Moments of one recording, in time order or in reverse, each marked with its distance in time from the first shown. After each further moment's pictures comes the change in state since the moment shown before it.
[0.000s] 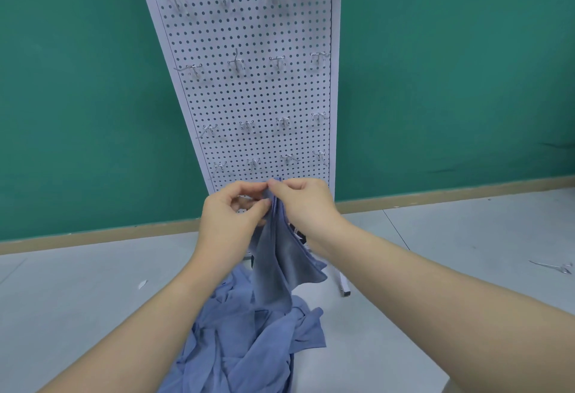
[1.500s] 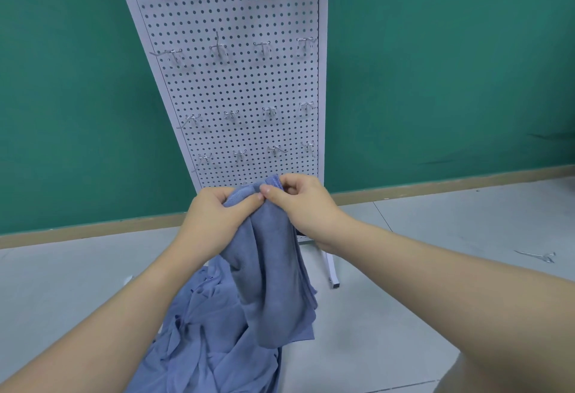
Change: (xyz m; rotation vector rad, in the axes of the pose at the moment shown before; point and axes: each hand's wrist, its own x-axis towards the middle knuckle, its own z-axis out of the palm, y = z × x) left_hand 0.013 -0.011 0.002 0.361 -0.124 -0.121; right_hand 0.011 0.027 -0.027 0.007 -0.165 -0.109
